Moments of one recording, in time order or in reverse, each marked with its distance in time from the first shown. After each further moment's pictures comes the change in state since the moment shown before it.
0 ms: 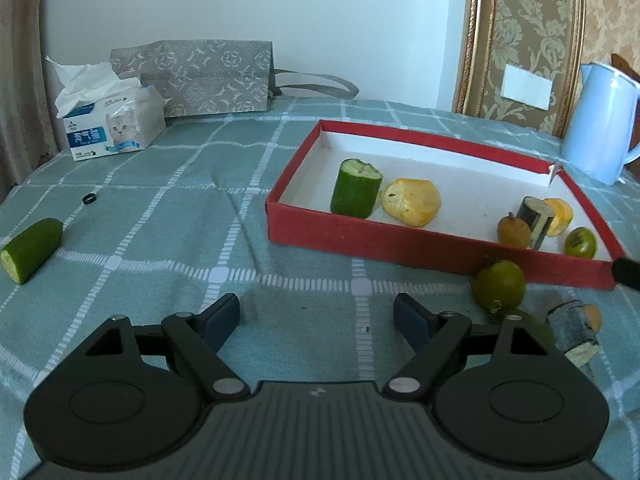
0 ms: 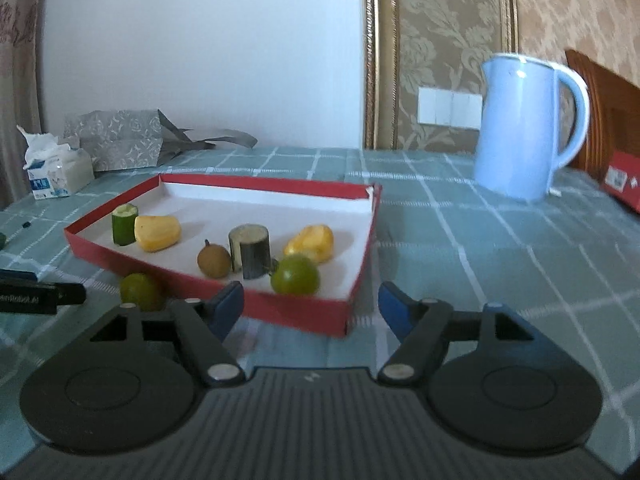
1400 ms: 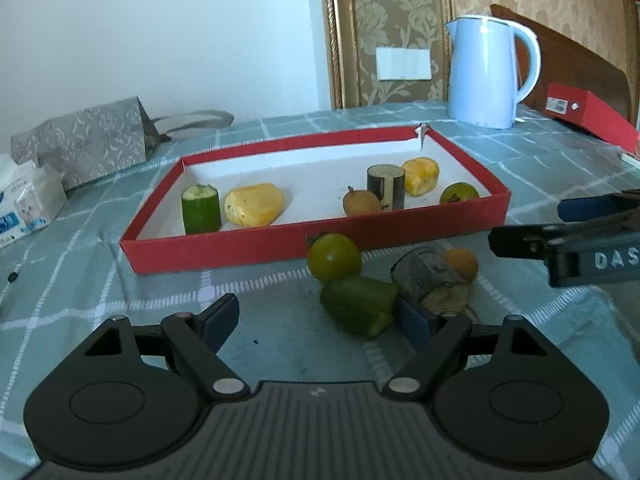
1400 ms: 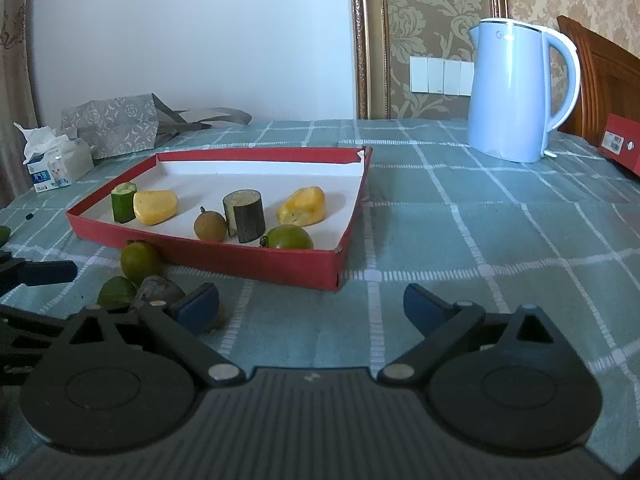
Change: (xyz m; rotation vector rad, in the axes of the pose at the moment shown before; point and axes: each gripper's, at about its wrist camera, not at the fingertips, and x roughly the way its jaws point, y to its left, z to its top) left arm -0.019 -0.078 -0.023 0.278 -0.057 -0.168; right arm -0.004 -0.007 -0.014 0.041 0.074 0.011
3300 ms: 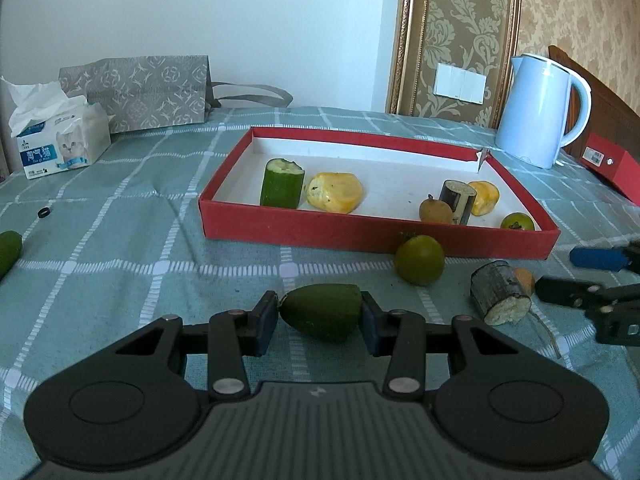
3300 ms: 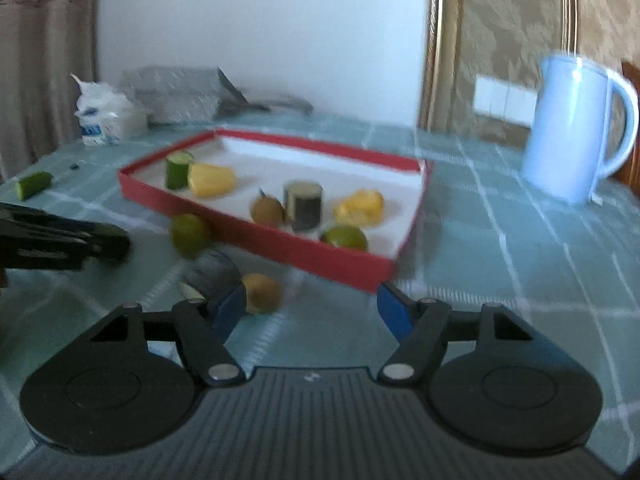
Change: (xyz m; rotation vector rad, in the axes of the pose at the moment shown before) left arm -0.014 0.059 -0.010 -0.198 0.012 0.017; right arm 0.001 0.017 0.002 -0.173 0.045 0.124
